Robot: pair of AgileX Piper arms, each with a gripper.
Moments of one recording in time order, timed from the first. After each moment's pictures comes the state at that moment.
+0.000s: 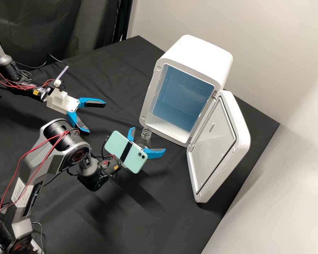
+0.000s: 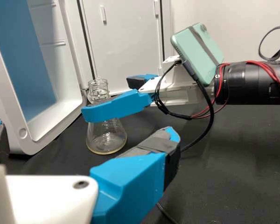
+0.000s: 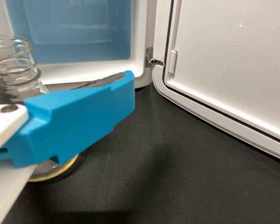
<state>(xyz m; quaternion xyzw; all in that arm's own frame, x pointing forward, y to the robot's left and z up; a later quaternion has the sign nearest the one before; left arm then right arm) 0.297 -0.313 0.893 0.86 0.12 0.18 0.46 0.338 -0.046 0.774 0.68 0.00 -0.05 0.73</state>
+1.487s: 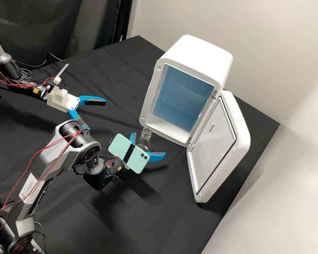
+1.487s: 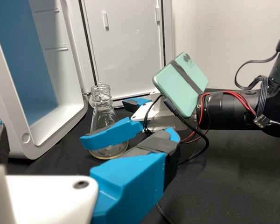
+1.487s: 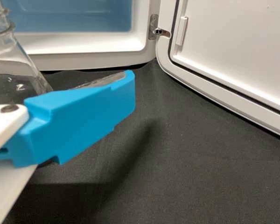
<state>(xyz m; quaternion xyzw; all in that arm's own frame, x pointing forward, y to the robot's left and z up) 0.295 -0.315 0.898 0.86 0.12 0.18 0.47 0.360 -0.067 0.749 0.66 0.01 -0.08 0.74</state>
